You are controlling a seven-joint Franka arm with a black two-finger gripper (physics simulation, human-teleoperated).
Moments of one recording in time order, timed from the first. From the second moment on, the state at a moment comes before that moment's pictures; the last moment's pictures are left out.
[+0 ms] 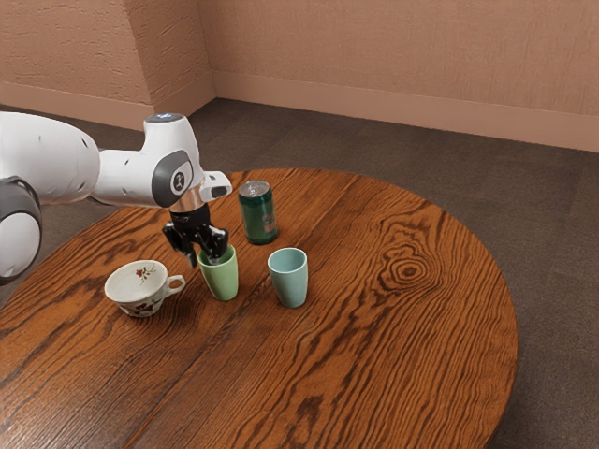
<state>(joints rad) -0.10 0.46 0.27 -1.78 -0.16 2.20 0.07</state>
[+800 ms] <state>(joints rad) -0.13 0.40 0.27 -1.78 -0.16 2.20 0.07</state>
